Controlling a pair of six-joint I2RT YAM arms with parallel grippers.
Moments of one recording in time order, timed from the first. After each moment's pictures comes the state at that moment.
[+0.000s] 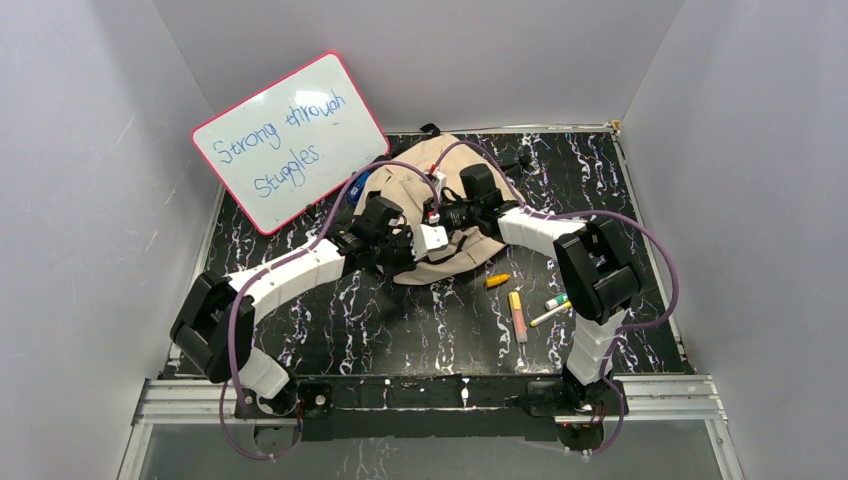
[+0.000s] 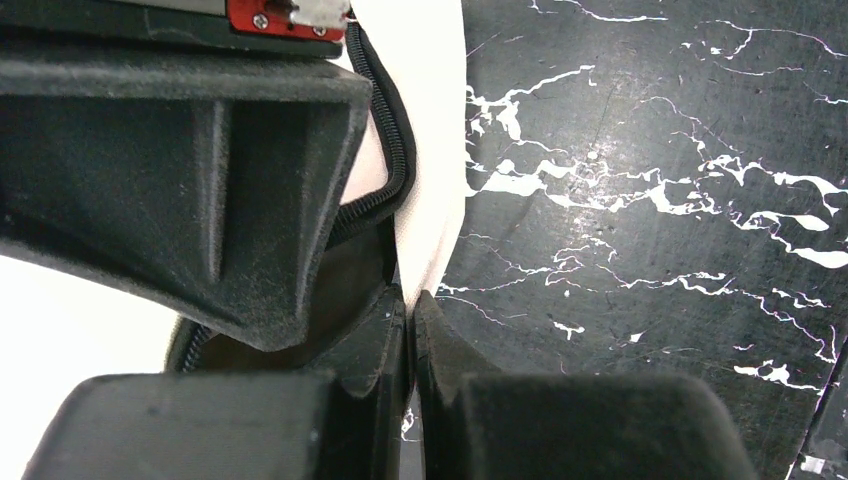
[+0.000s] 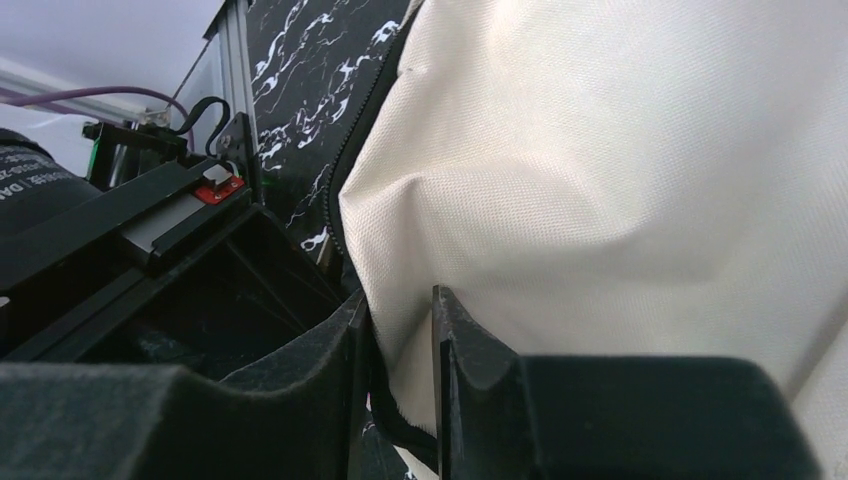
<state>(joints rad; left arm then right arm) -0.71 1.51 1.02 -0.39 0.34 0.56 0.57 1.85 1.17 0.08 -0.95 0.25</state>
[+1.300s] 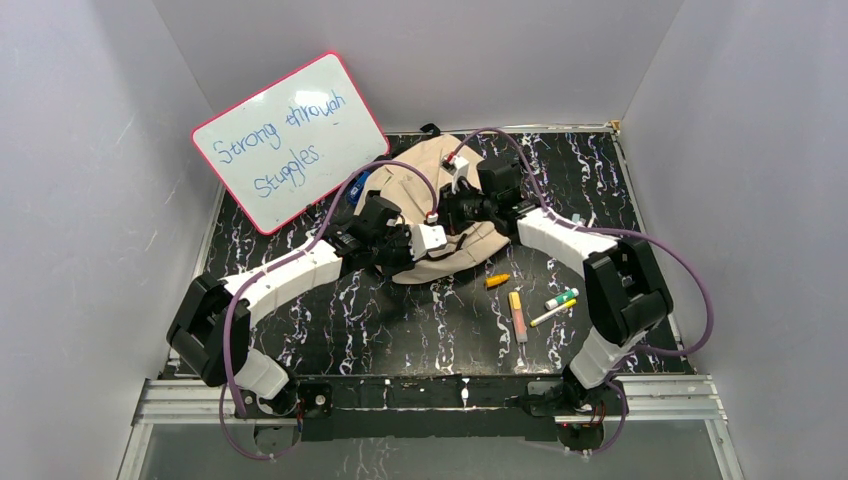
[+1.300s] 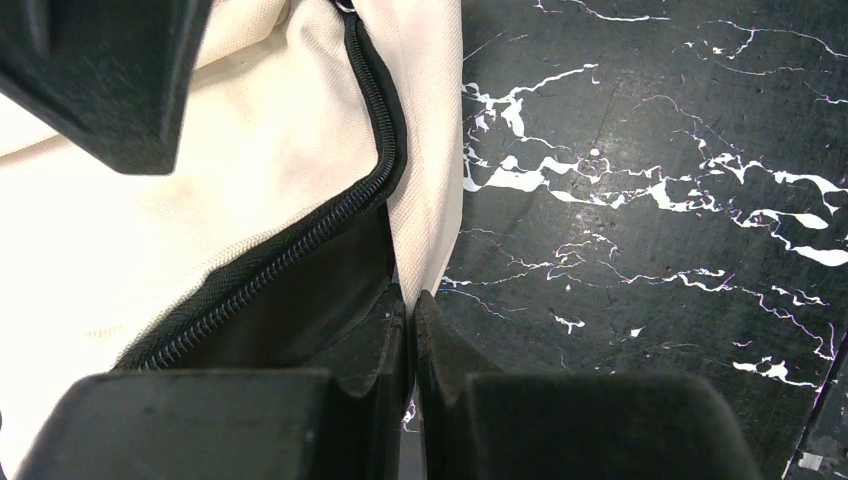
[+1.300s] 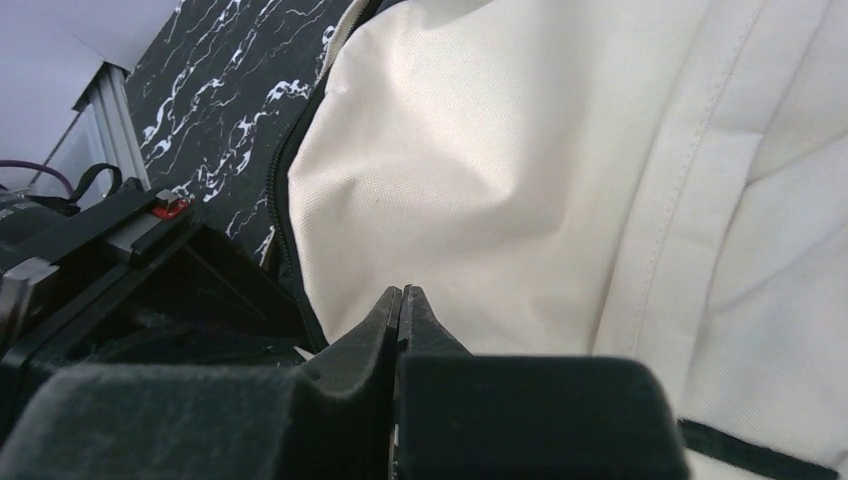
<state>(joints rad) -0.71 1.48 1.01 -0.40 0.33 0.56 0.53 1.66 1.11 0.01 -0.68 0.20</state>
